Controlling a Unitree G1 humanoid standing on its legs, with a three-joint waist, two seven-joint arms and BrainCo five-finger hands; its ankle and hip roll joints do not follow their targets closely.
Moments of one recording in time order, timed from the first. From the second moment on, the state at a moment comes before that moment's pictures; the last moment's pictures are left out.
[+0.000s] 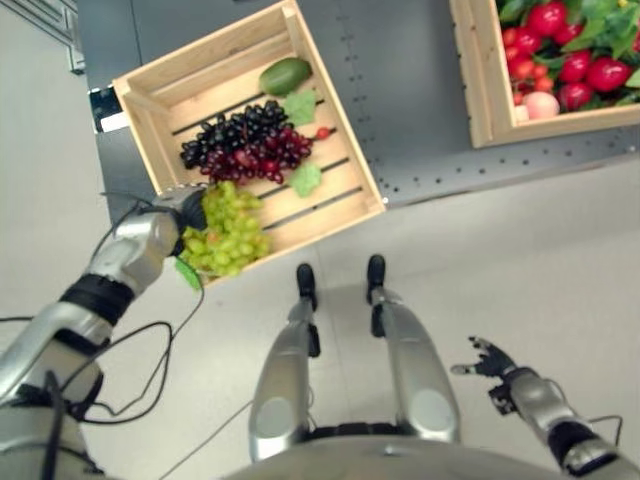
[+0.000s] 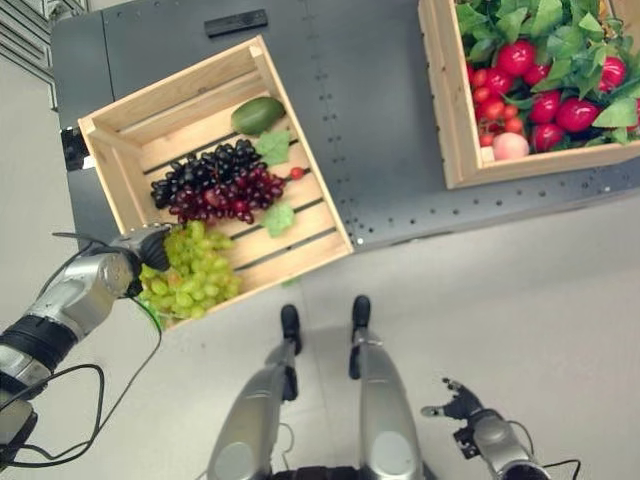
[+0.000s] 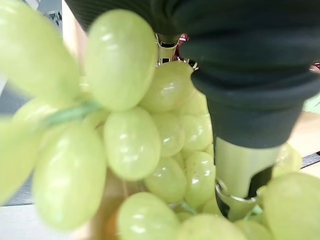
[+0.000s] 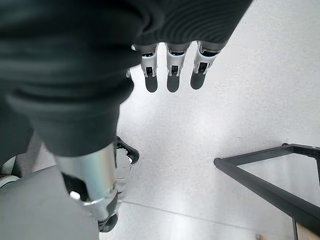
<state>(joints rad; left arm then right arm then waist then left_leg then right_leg) -0.65 0.90 -0.60 0.51 0.38 0.19 -0.16 -0.04 -0.51 0.30 0.86 0.07 0.01 0.04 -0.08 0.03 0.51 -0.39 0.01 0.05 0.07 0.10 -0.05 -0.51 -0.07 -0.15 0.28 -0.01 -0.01</state>
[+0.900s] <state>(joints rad) -0.73 0.84 -0.61 0.58 0.40 0.19 -0.07 -0.03 -0.54 0.30 0.76 0.07 -0.01 0.03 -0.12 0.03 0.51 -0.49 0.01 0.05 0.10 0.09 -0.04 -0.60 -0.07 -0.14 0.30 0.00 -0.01</state>
